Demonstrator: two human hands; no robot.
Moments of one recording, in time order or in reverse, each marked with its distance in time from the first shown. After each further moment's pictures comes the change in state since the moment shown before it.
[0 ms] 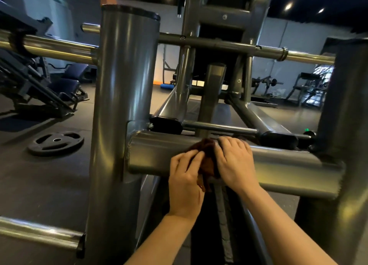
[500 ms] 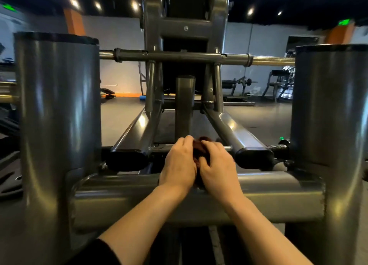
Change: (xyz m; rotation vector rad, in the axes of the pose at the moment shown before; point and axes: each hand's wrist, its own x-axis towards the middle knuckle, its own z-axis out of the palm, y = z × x) left_hand 0.132 0.021 0.070 -0.038 -0.402 -0.055; right_hand 0.054 0.027 -0.020 0.405 -0.004 0.235
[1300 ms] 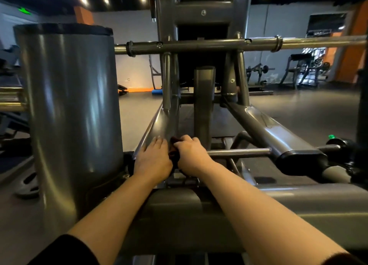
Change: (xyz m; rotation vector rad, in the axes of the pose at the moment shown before) left_hand 0.049 -0.123 -0.051 0.571 -0.465 -0.257; right_hand 0.083 -0.057 0.103 -0.250 -0.516 -0.177
